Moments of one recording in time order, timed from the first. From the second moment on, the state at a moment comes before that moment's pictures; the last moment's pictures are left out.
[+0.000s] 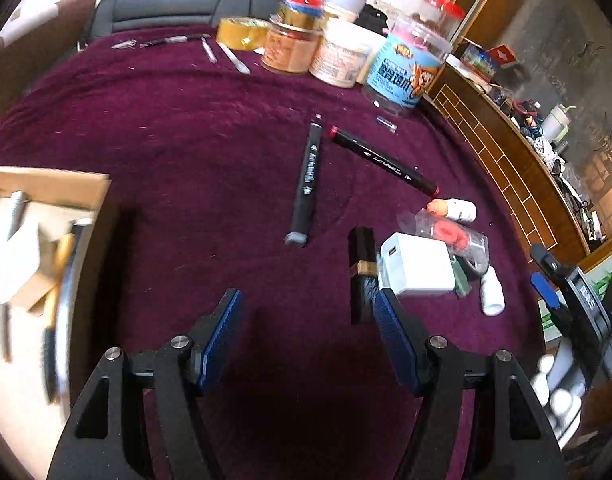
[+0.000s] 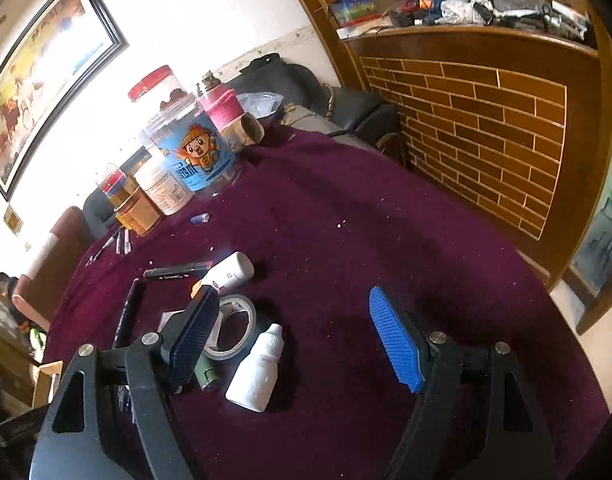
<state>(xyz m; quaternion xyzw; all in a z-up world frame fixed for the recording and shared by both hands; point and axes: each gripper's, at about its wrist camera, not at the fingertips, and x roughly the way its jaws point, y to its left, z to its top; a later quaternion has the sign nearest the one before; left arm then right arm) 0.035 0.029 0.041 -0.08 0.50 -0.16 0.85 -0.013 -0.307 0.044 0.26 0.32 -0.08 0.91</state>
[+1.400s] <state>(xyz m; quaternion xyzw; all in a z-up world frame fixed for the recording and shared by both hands) -0.063 0.076 0.093 -0.13 0.40 -0.24 0.87 -0.019 -0.278 0.043 0.22 0.35 -0.02 0.91</state>
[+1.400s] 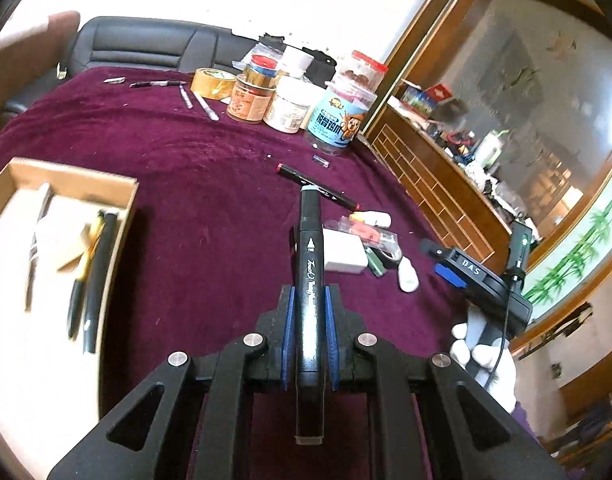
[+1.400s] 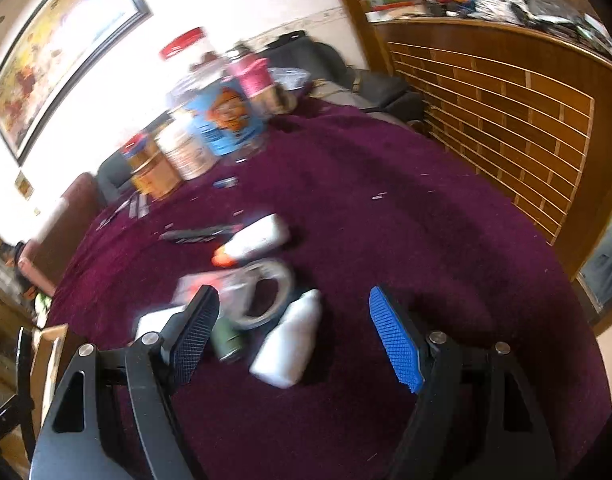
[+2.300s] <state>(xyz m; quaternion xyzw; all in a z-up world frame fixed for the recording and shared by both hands) -0.093 0.203 0.078 -0.24 0.37 -0.20 0.87 0.073 -0.085 0.011 0.04 0.51 0.07 0.86</state>
